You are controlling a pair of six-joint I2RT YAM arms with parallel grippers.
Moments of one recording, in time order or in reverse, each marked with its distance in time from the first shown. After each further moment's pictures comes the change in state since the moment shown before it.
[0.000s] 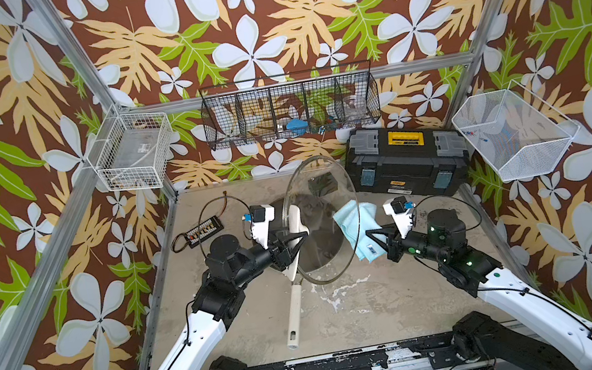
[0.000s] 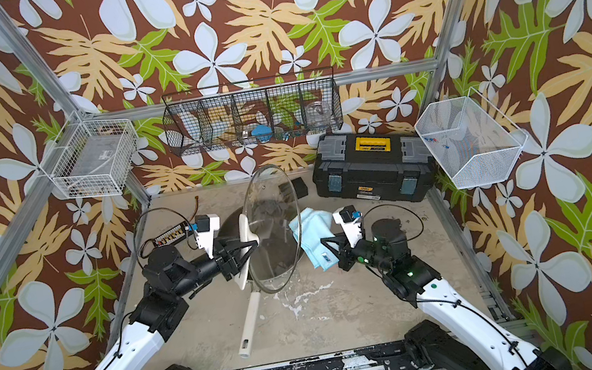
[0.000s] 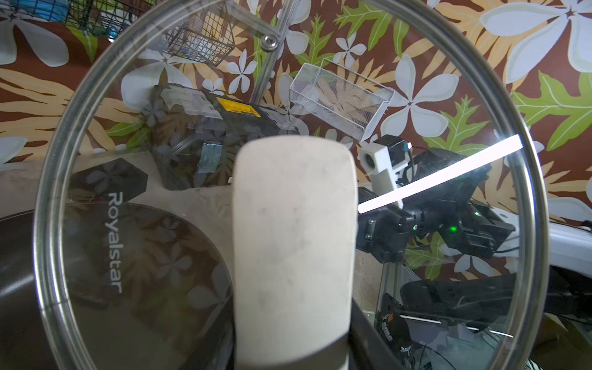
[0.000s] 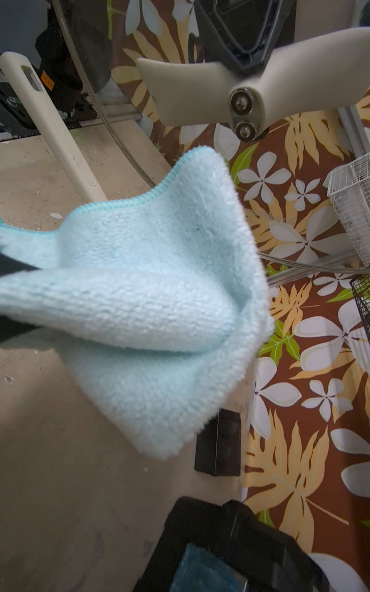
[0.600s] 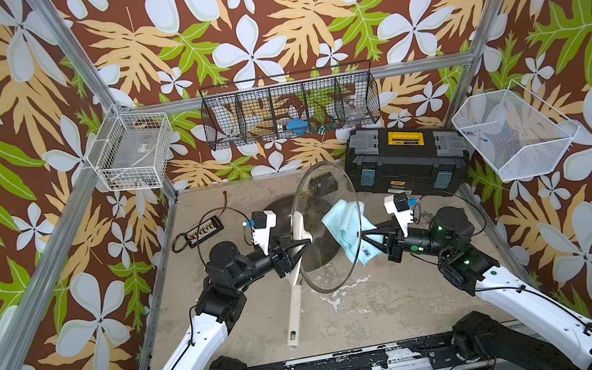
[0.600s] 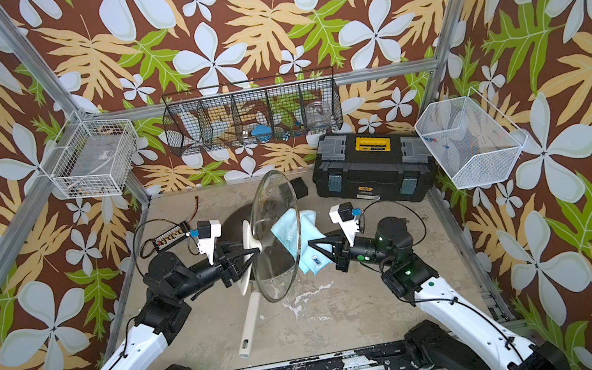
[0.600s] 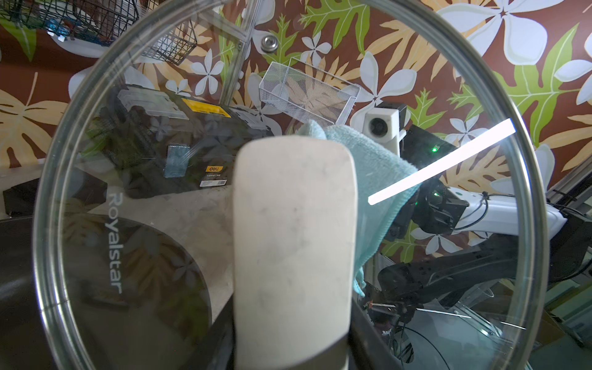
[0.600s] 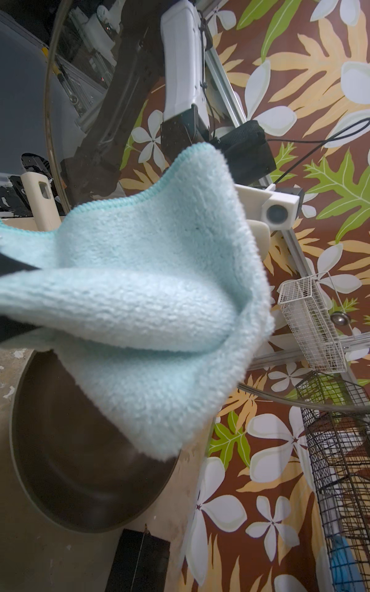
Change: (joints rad) left arm 0.014 0.010 -0.083 0.174 0.107 -0.051; right arm 0.000 0.006 -0.002 0.280 -0.274 0.138
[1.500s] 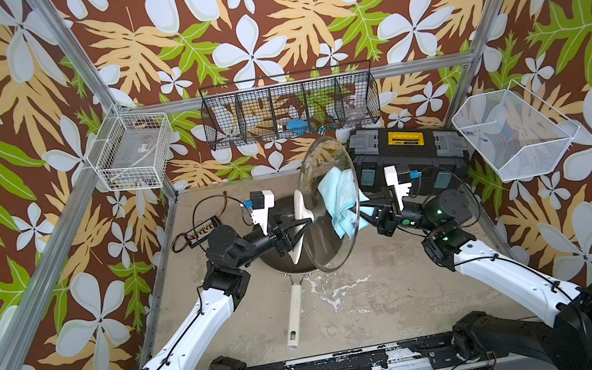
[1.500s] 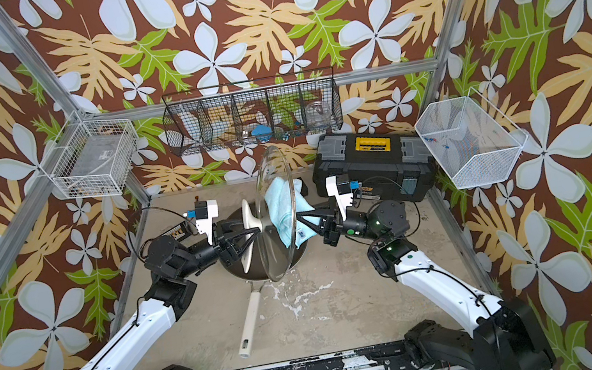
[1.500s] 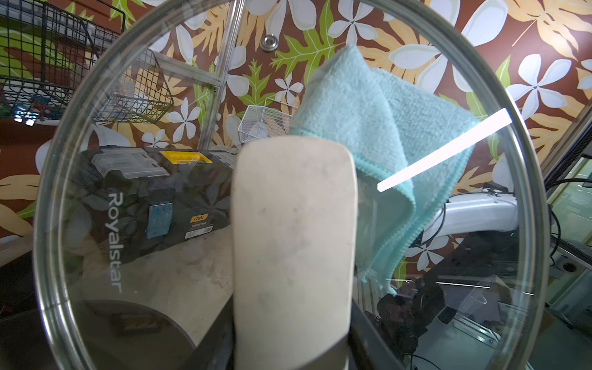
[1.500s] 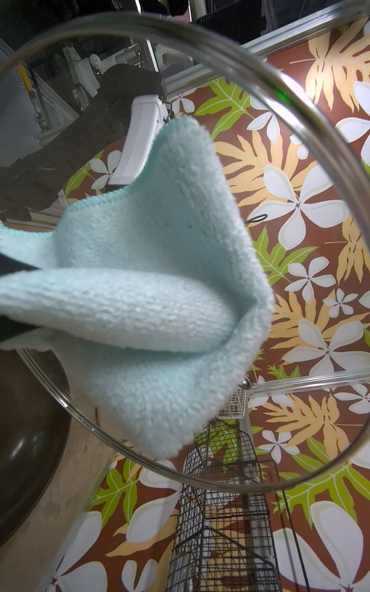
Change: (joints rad) left arm 0.045 0.200 0.107 0.288 0.106 -0.063; right arm 0.000 0.271 0.168 0.528 -0.082 0.216
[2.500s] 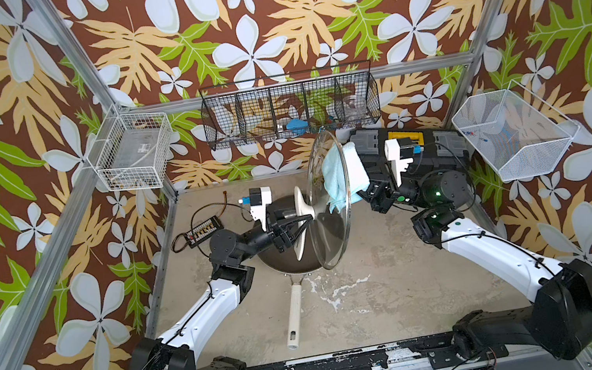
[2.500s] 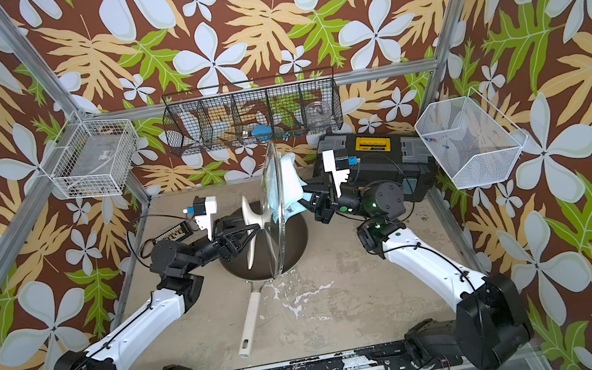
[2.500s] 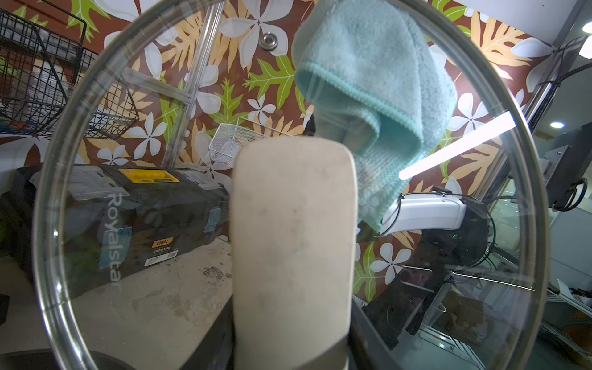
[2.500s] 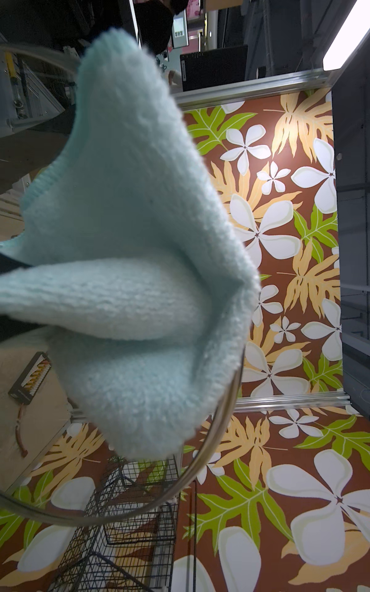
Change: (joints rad) left arm 0.007 0.141 -0.018 0.381 0.074 -0.233; right arm -0.001 0.174 0.251 0.130 -0.027 0.068
